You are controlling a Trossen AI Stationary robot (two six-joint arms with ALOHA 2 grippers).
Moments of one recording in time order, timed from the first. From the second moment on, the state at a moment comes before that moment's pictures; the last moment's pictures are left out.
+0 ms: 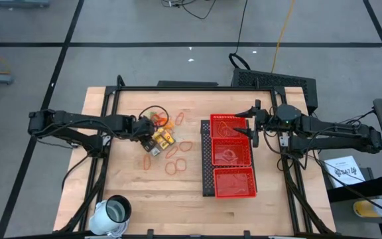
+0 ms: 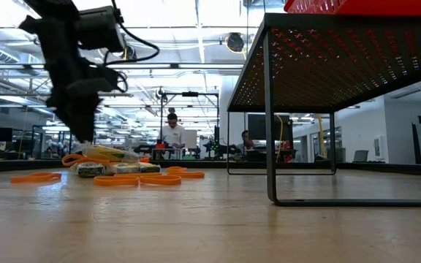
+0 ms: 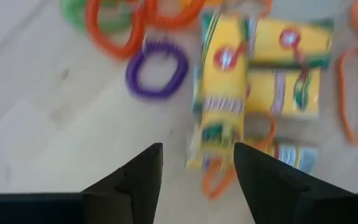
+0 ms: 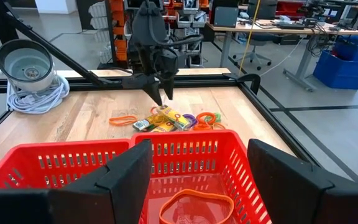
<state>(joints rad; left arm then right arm) 0.12 1.21 0.70 -0.76 -0.20 -0.64 -0.19 0.68 0.56 -0.05 -0.05 -0.04</state>
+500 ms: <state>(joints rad) 0.07 1.24 0.56 -0.66 -0.16 -0.73 -0.19 0.68 0.56 -0.05 -0.05 -0.05</state>
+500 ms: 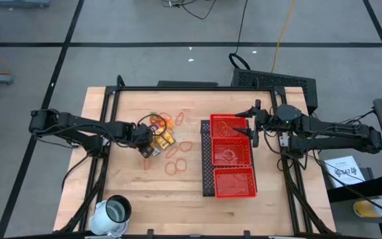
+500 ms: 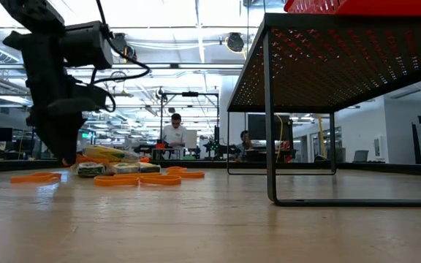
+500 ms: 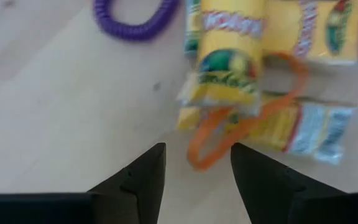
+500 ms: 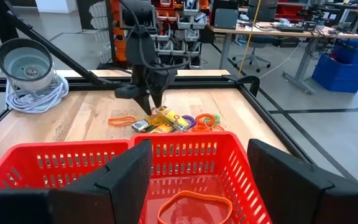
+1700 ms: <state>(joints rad) 0.13 1.24 0.56 -0.65 -0.21 -0.67 -0.19 0.68 0.56 -0.05 -0.05 -0.05</state>
